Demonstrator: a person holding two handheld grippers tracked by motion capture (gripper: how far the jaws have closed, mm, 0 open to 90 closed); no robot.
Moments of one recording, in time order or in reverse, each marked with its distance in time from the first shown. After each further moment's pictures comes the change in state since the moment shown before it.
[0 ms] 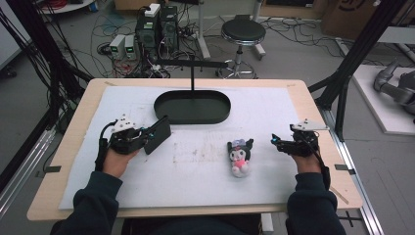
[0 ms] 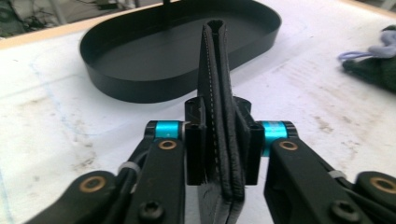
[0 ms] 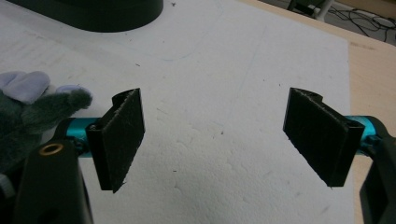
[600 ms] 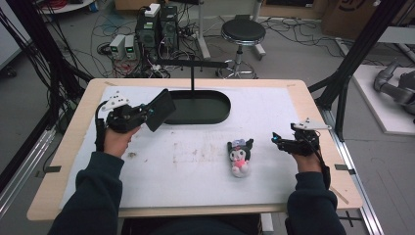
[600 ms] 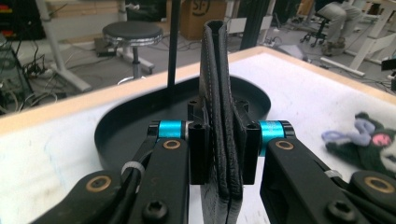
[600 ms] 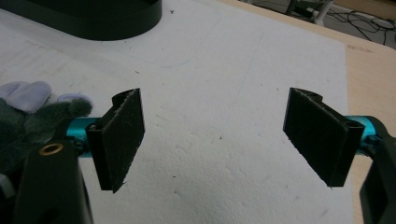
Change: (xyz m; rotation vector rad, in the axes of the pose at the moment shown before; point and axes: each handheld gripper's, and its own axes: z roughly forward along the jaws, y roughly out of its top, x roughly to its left) left arm 0.019 0.060 0.000 -0.186 -0.051 -0.023; right arm -0.002 0.002 -0.001 -0.017 0.003 0.021
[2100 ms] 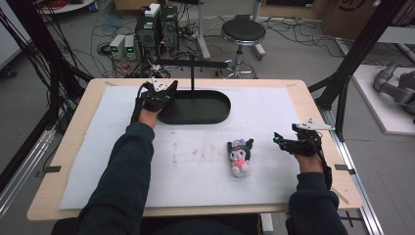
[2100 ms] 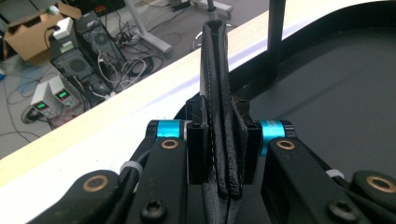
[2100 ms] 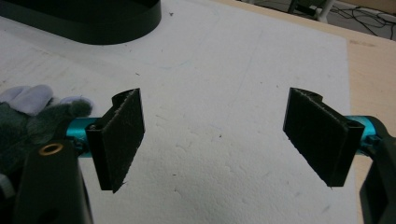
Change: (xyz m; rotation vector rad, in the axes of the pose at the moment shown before) left arm 0.027 -0.002 0.131 0.277 0.371 0.247; right arm -0.006 -0.004 -0.002 -0.010 0.017 0.037
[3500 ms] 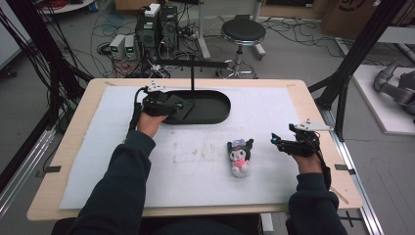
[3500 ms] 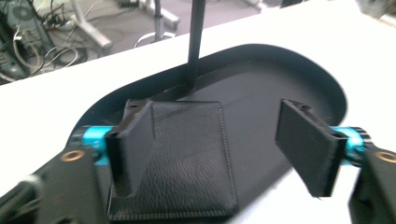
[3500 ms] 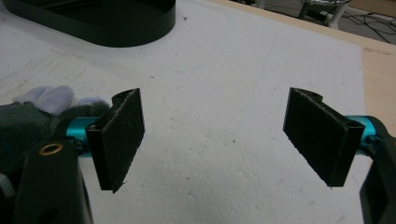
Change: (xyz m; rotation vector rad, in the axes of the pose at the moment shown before) left arm -0.009 -0.005 -0.039 -0.087 -0.272 -0.279; right arm 0.007 0.002 0.000 -0.014 0.042 -0.024
